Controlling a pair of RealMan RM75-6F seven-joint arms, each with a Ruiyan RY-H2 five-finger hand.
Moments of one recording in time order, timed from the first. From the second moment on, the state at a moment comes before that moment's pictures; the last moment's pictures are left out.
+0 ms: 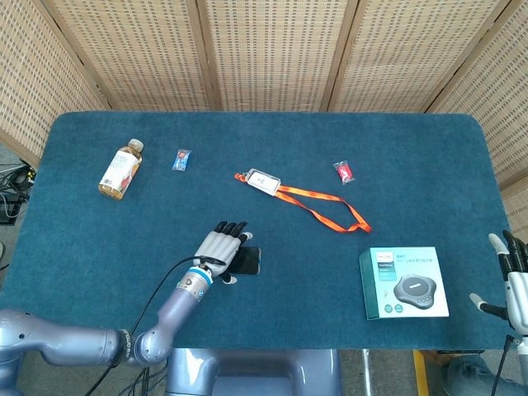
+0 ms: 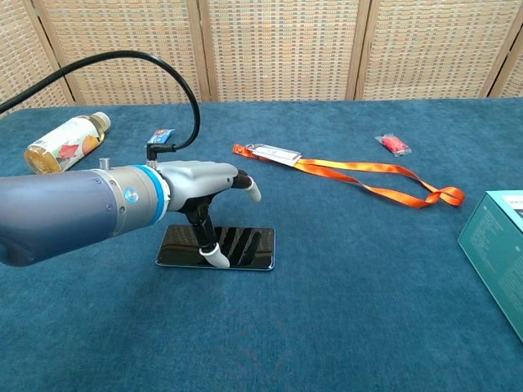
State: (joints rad) left arm -0.95 -1.72 -0.27 -1.67 0.47 0.99 0.93; right arm 0.04 -1.08 0.11 -1.57 -1.41 1.48 0.05
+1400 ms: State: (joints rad) left arm -1.01 -1.84 -0.22 -1.50 0.42 1.05 0.83; right arm 0.04 -1.07 0.11 -1.54 -1.40 1.46 0.11
